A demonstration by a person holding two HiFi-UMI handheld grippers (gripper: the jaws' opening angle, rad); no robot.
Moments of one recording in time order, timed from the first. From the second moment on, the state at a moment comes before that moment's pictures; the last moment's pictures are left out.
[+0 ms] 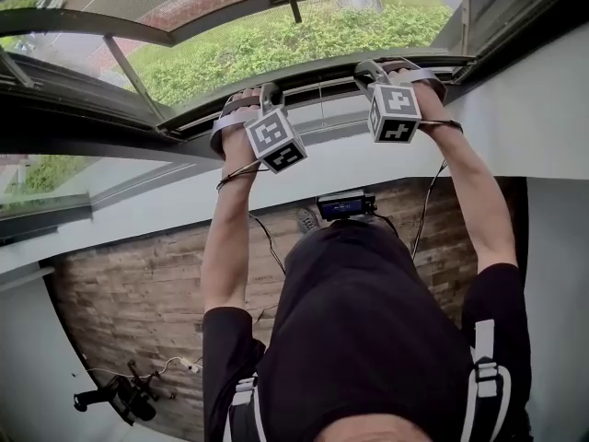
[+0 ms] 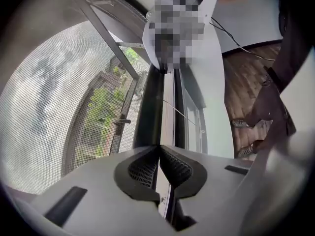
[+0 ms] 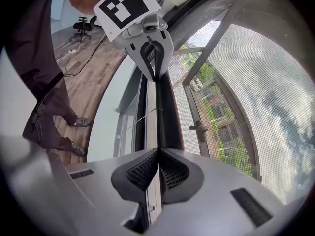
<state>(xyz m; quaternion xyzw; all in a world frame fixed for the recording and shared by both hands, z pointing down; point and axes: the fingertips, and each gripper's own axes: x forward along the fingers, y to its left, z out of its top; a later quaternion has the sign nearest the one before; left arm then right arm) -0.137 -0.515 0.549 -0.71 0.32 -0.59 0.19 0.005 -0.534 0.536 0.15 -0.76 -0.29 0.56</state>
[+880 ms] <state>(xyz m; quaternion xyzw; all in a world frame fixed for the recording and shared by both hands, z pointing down) -0.139 -0.507 0.637 -0.72 0.30 -0.61 0.13 0.002 -0.532 0.630 0.13 -0.77 -0.26 0.57</state>
